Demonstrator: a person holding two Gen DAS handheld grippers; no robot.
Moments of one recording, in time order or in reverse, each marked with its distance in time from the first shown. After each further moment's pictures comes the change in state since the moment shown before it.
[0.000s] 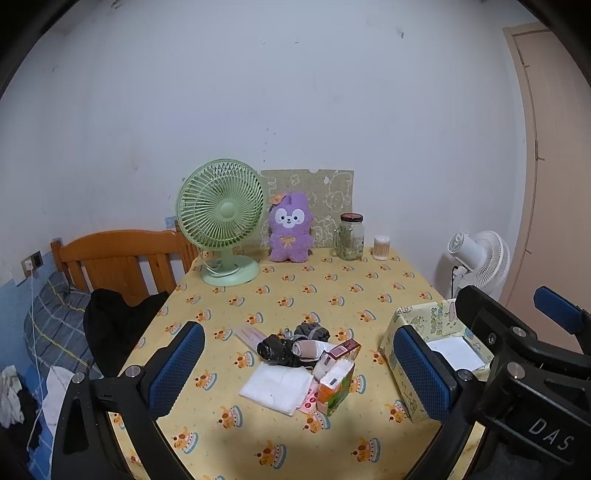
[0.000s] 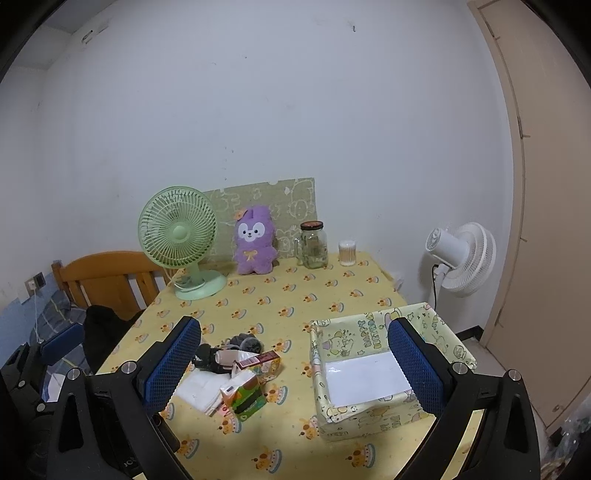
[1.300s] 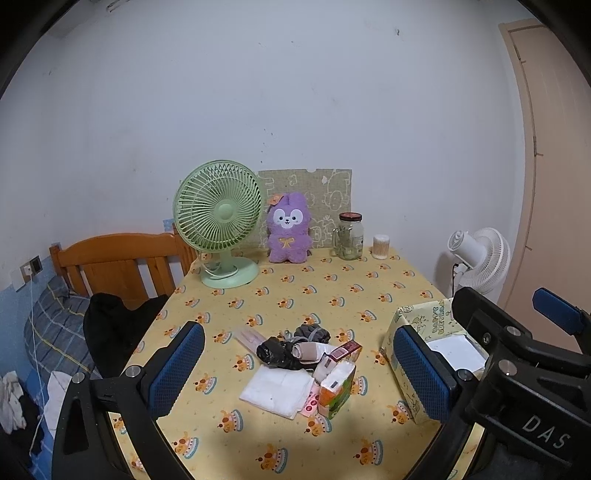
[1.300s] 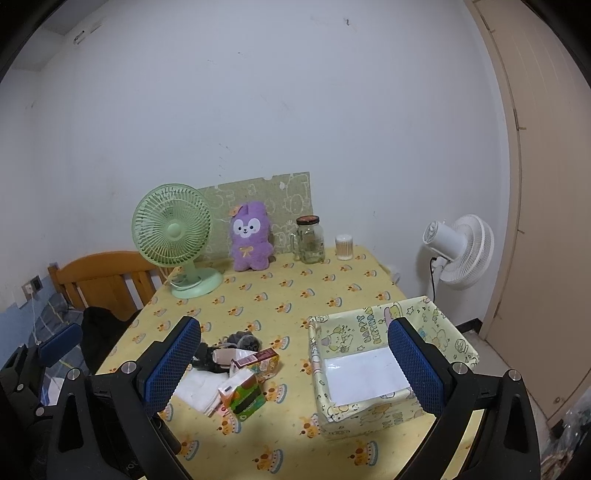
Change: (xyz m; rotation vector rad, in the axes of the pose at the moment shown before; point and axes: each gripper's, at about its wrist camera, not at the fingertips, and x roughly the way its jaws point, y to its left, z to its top) left arm 0.006 -0.003 0.000 0.022 -0.001 0.004; right arm 0.009 -0.001 0.000 0.016 0.016 -0.020
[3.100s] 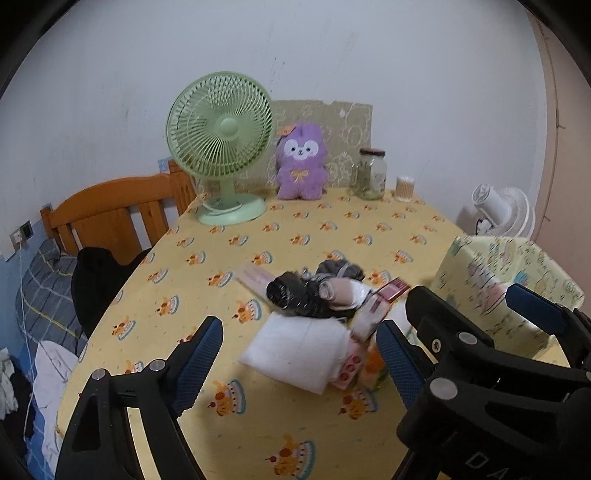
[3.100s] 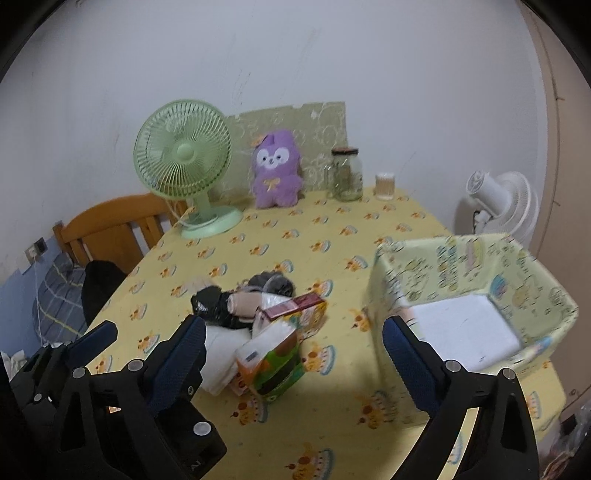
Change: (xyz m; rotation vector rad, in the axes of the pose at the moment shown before) left arm 0.089 0.029 -0.063 -0.019 0.183 0.018; right arm 0.105 0.048 -0.064 -0.029 0.197 0.083
